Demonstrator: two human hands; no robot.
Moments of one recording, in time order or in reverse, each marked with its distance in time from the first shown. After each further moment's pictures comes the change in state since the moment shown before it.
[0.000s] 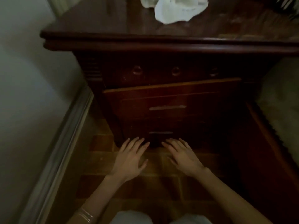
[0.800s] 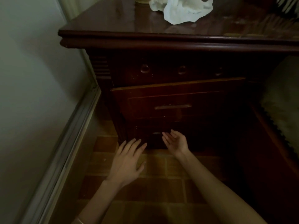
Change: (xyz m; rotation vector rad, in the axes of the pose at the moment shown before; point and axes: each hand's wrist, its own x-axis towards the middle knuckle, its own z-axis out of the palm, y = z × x) left_hand -0.025 -0.009 -0.001 0.031 0.044 -0.077; right_hand 0.073 -0.019 0.000 2.447 0.354 1.108
